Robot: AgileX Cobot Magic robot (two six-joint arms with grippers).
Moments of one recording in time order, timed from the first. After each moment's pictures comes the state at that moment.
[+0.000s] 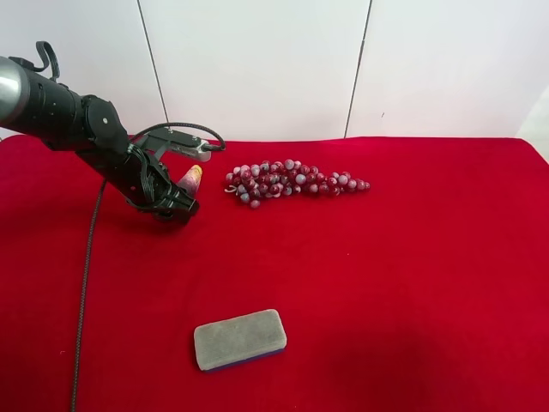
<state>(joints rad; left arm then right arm) -0.30 2.00 -1.10 -0.30 0.32 0.40 0.07 0.08 -0.49 0.16 1.07 -0.15</state>
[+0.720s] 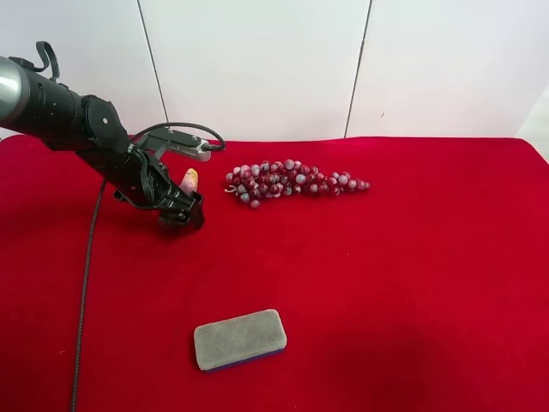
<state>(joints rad) -0.30 2.00 -1.10 -0.30 0.32 0.40 0.07 0.08 -0.49 0.16 1.07 -0.15</state>
